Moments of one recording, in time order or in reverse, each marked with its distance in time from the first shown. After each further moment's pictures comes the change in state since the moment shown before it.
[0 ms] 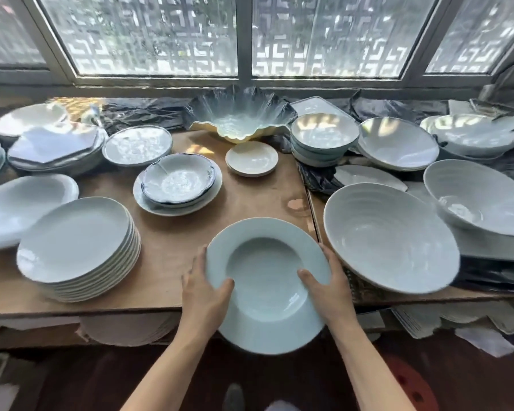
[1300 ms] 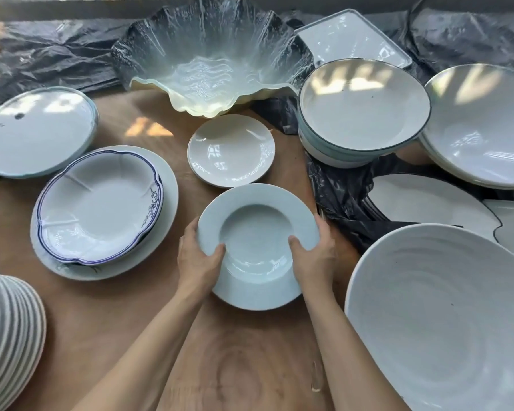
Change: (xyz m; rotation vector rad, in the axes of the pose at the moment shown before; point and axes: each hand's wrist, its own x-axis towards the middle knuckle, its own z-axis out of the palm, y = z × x) left_hand 0.316 -0.029 0.177 0.050 0.000 -0.266; right_hand 0.335 0.027 0.090 -0.133 0.153 0.184
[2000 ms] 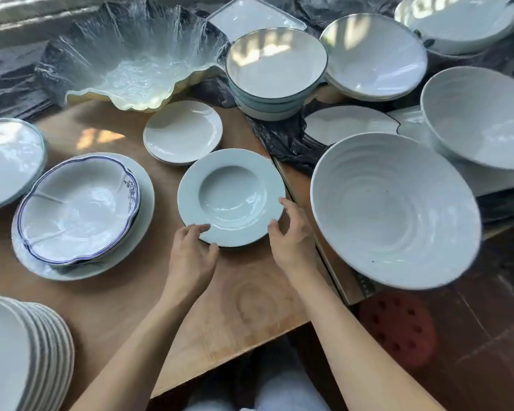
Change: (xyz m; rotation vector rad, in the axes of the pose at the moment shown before) left_hand -0.079 -0.006 -0.072 0.274 -0.377 0.341; right_hand -0.137 0.003 -0.027 -0.055 0.091 -0.076
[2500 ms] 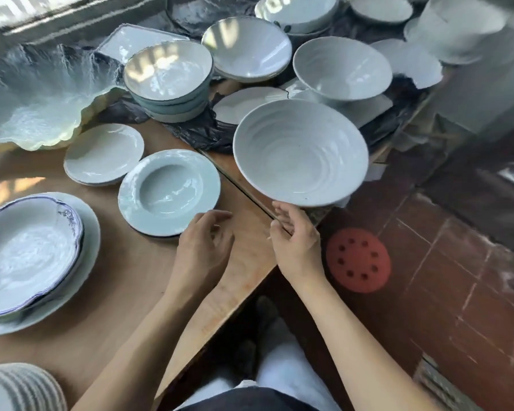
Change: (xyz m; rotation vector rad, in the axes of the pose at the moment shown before) left_hand -0.091 0.064 0.001 -0.030 -0.234 0.502; right_hand -0.148 0.020 -0.062 0.123 0.418 0.004
